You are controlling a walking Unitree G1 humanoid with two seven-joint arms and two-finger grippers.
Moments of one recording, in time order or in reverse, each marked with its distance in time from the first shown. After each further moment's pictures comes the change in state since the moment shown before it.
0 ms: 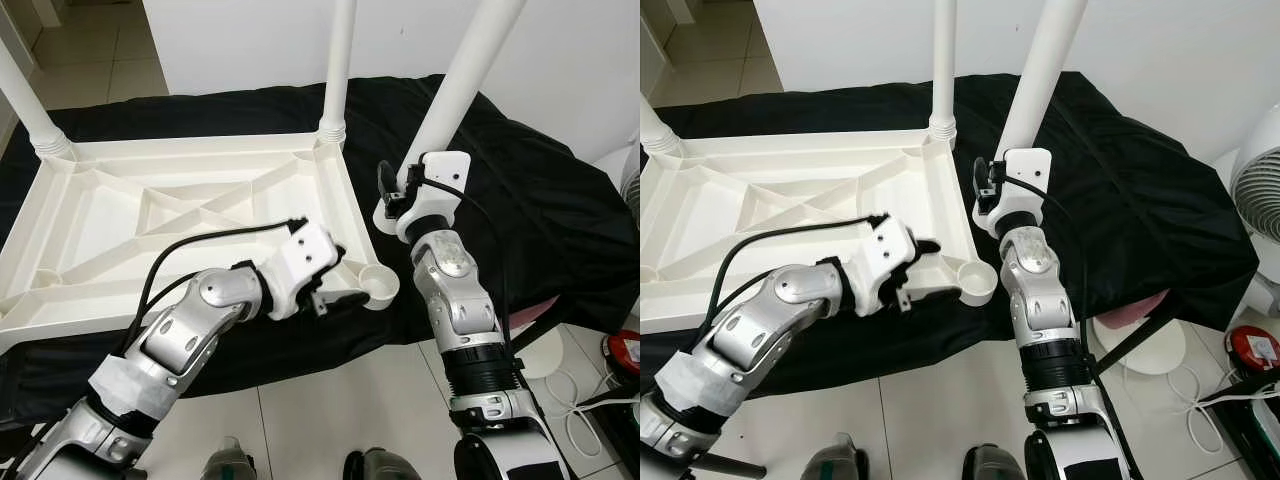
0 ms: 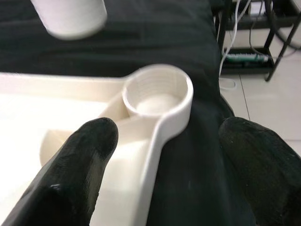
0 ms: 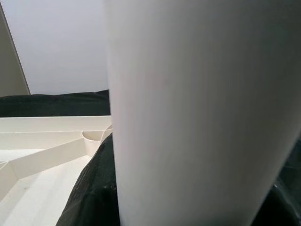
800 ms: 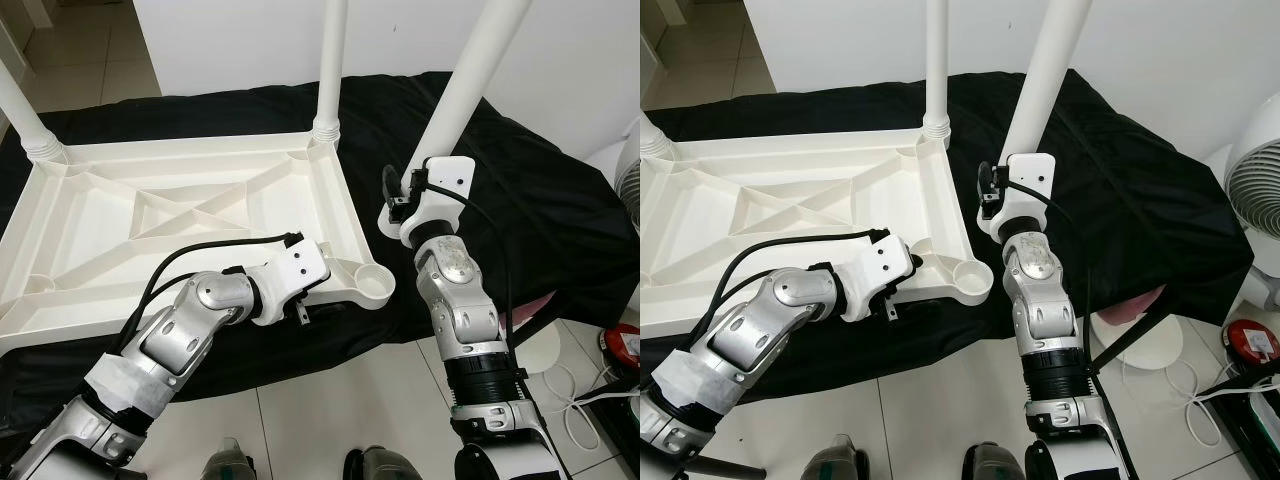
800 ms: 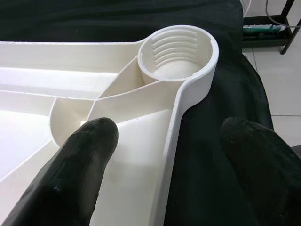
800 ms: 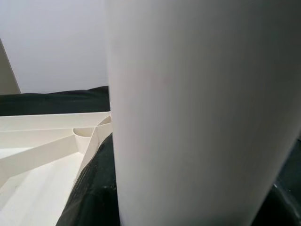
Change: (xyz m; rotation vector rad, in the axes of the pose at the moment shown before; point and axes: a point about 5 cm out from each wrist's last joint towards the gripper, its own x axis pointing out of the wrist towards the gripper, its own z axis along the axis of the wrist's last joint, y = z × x) left arm -0.004 0.007 -0.009 0.031 0.094 0.033; right arm -0.007 -0.001 0.002 0.002 0.003 -0.028
